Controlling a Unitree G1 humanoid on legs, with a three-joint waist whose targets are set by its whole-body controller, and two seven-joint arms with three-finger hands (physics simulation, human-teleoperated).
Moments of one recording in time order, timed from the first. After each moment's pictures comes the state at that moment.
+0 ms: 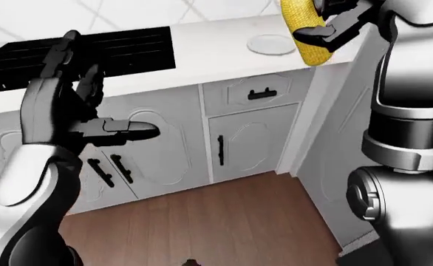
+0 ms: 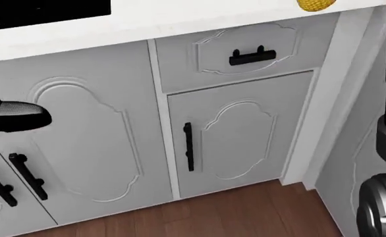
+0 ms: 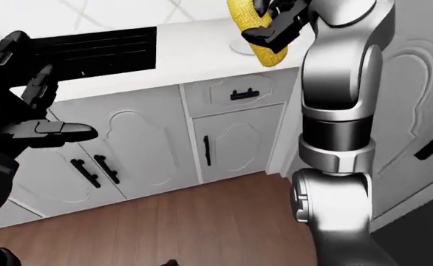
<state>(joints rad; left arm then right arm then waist) -0.51 0.41 0.39 -0.77 -0.54 1.09 0.19 -1.25 -0.41 -0.08 0.09 -0.62 0.75 0.69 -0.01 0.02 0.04</state>
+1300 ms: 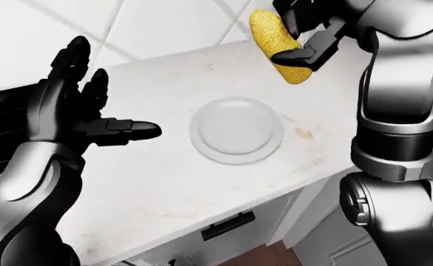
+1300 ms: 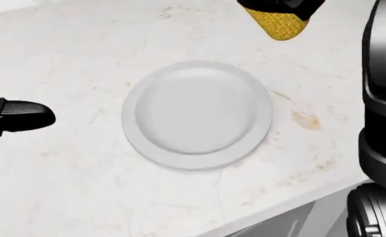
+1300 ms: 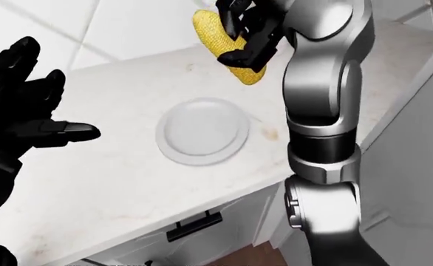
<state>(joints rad) -0.52 0.44 0.39 -0.75 -0.63 1.13 0.26 -1.22 -0.37 -0.02 -0.03 -0.64 0.77 0.89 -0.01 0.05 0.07</state>
